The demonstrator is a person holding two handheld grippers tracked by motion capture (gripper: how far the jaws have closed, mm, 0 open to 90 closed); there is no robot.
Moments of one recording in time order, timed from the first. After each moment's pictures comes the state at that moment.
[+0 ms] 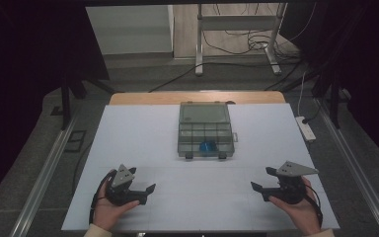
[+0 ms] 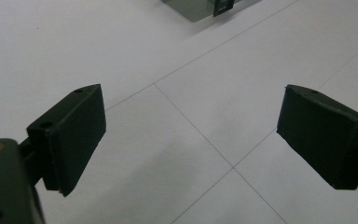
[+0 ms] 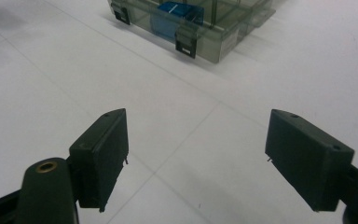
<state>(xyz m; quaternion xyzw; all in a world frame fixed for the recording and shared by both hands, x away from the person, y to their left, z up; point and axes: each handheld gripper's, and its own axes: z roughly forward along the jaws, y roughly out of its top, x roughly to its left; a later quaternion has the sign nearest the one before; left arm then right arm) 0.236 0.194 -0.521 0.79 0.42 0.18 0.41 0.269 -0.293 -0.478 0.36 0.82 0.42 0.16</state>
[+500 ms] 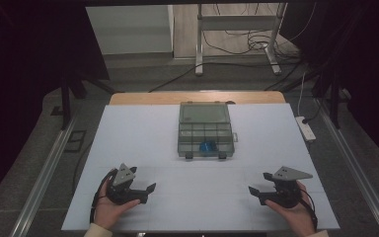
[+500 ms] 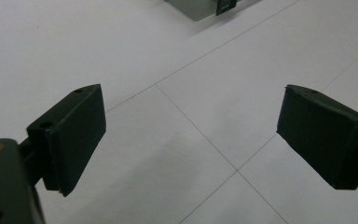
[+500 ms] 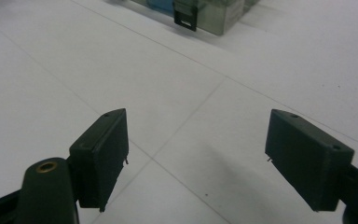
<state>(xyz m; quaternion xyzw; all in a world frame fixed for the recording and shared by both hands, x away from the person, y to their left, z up) 0.239 0.193 -0.523 0.79 0.42 0.18 0.40 0.271 -0.290 -0.505 0.37 0.82 0.40 0.15</state>
